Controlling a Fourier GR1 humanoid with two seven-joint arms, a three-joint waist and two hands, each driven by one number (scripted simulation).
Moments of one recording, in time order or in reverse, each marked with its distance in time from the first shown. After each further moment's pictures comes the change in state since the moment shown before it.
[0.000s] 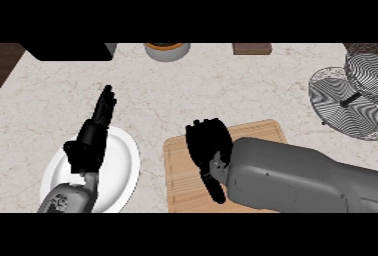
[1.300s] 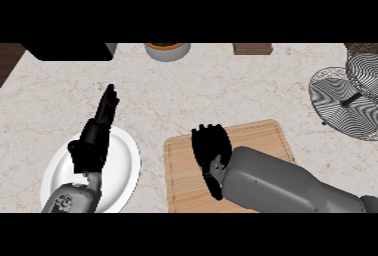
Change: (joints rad) left arm 0.001 -0.044 0.020 -0.017 -0.056 -0.021 0.026; right arm 0.235 0.121 -0.123 0.148 0.296 0.055 -0.072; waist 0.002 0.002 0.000
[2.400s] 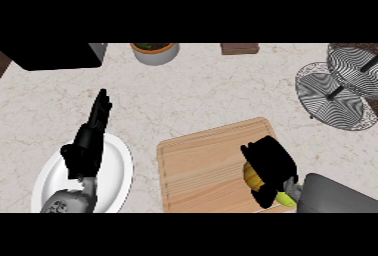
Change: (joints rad) left arm 0.046 -0.017 0.040 -0.019 -0.021 -0.005 0.002; right arm 0.270 -0.410 0.057 -0.200 0.508 -0.212 -0.469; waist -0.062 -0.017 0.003
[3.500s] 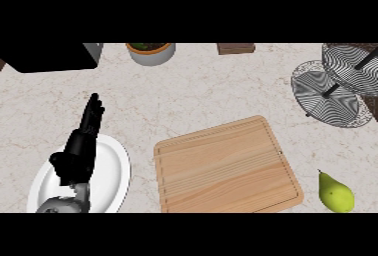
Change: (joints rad) left arm 0.048 0.013 0.020 -0.030 0.002 -0.007 -0.018; right arm 0.327 -1.018 -0.563 -0.062 -0.746 -0.499 -0.904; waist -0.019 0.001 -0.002
